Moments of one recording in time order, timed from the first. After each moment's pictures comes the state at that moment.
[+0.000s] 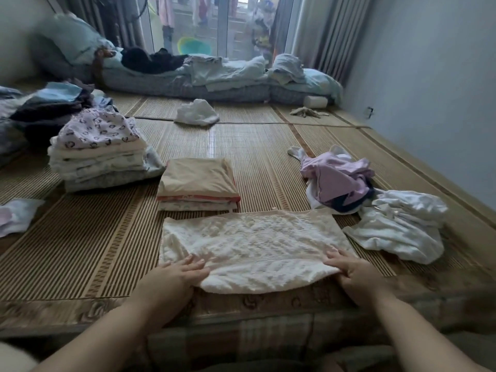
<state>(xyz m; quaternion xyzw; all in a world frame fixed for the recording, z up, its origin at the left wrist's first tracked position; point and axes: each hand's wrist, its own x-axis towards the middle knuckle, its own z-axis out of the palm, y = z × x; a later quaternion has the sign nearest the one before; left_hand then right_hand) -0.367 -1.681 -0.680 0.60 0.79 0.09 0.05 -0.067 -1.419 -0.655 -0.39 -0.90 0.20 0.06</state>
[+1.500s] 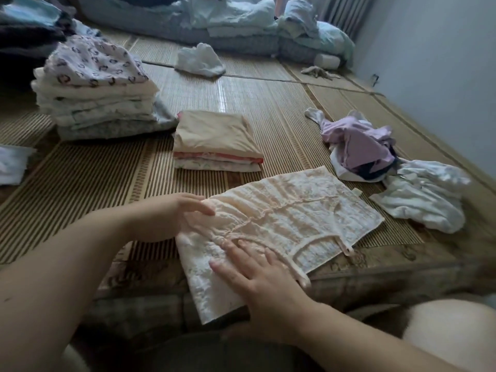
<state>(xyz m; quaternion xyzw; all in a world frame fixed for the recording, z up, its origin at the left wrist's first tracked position) -0.465 -1.680 -0.654 0.60 0.72 0.18 0.28 -0.206 -1.613 -0.668 -0.10 -0.99 0.10 -0.07</state>
